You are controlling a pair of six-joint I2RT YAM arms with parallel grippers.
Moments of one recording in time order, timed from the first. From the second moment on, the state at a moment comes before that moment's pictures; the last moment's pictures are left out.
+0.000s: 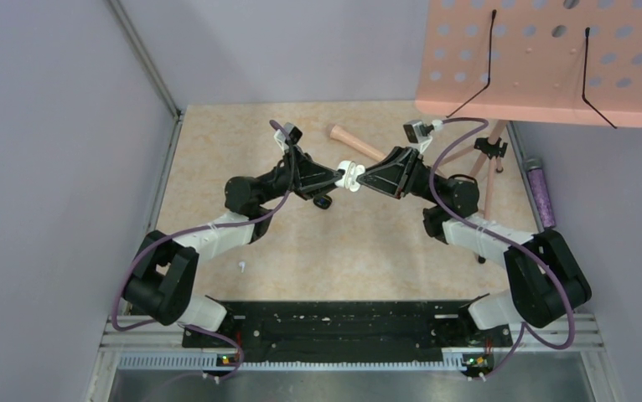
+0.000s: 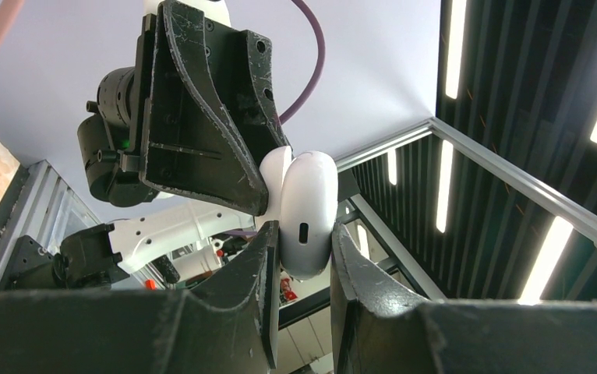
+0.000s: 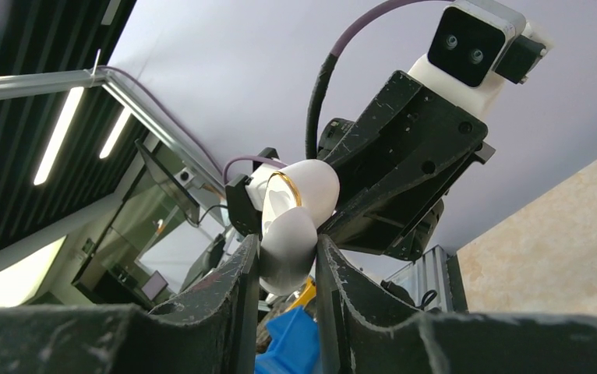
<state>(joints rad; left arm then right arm) -0.51 1.45 0.73 1.40 0.82 -1.94 0.46 1.40 0.67 1.51 -0.80 1.55</state>
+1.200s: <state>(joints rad) -0.46 1.08 0.97 0.06 0.74 -0.88 0.46 1.34 0.61 1.14 -0.79 1.47</state>
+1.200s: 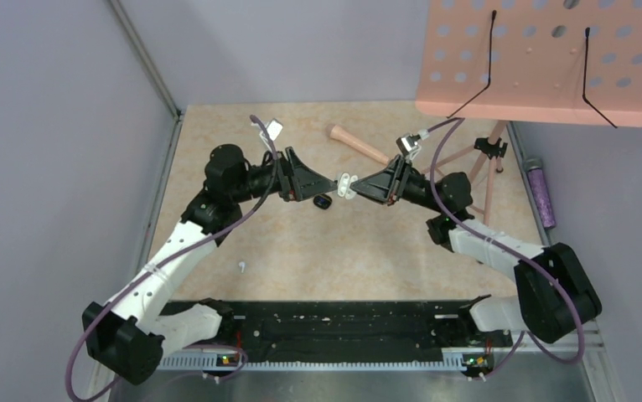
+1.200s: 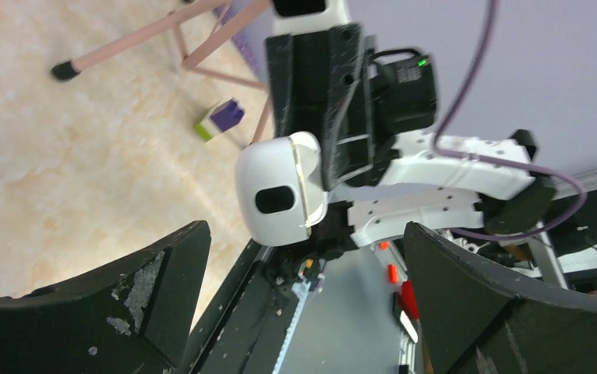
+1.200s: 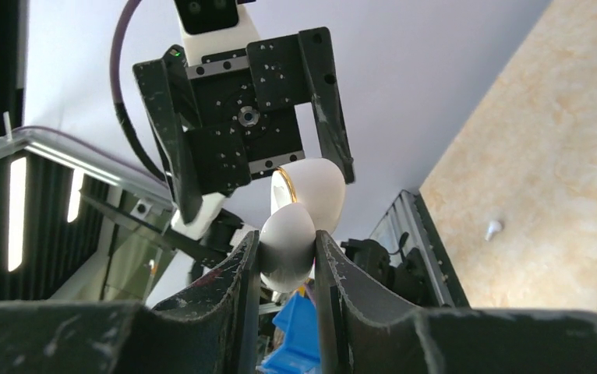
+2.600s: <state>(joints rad) -0.50 1.22 0.97 -0.01 0.72 -0.84 0.46 1.27 0.66 0.80 -0.81 1.34</state>
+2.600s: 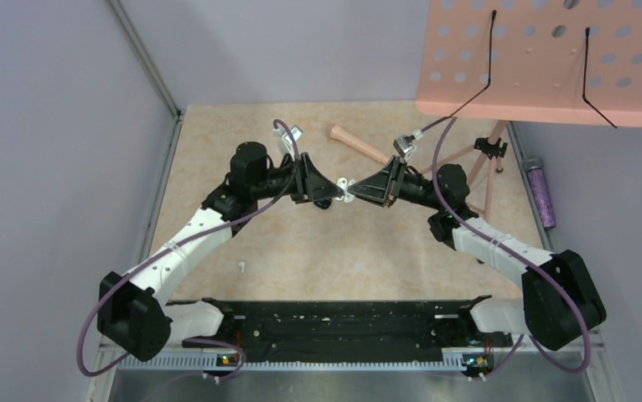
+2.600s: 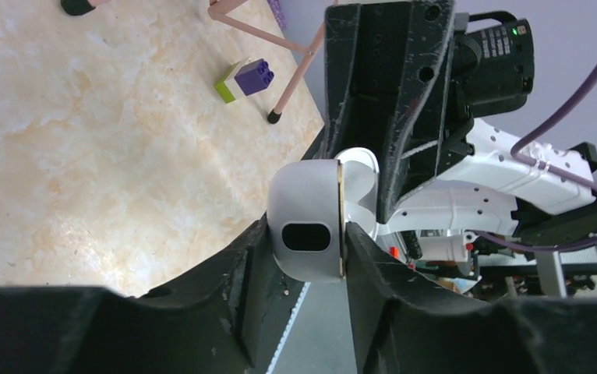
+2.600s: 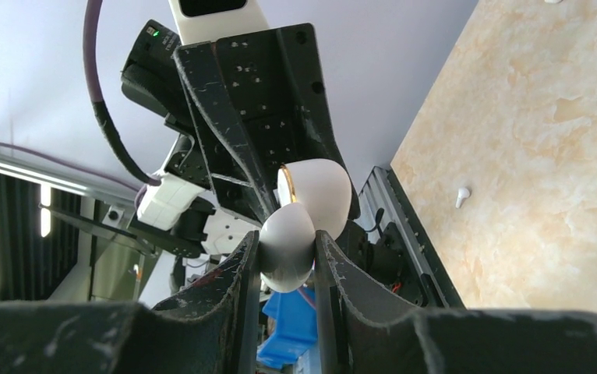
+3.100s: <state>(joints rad) -0.50 1.22 0.95 0.09 0.72 -0.93 0.47 1.27 0.64 0.86 -0.80 1.37</state>
